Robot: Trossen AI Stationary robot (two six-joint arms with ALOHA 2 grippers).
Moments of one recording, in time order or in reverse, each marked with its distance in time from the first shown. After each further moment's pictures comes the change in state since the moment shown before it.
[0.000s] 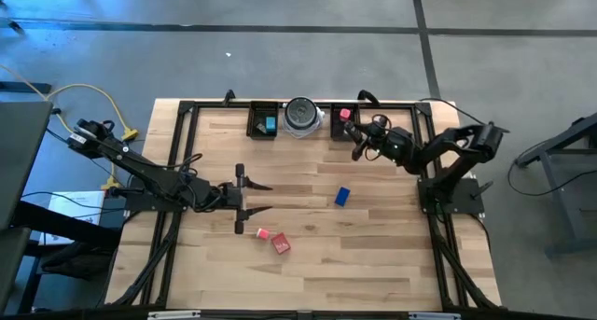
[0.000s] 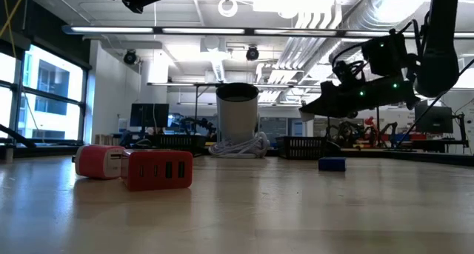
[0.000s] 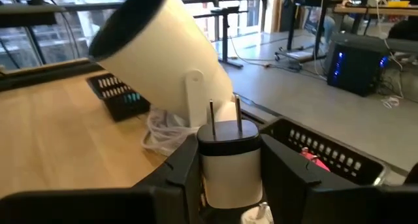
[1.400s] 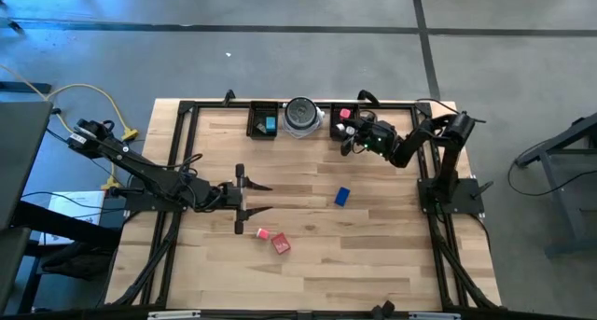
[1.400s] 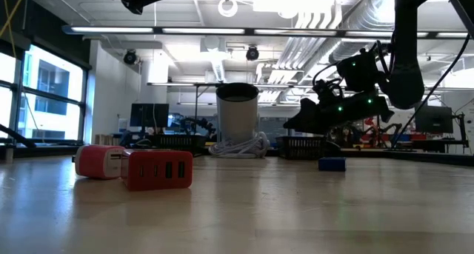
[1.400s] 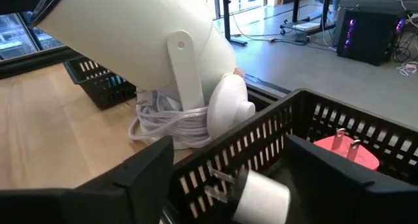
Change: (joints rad) left arm -0.002 0.000 0.000 0.000 0.000 -0.026; right arm -0.044 0.247 0.167 -0.004 -0.057 0.079
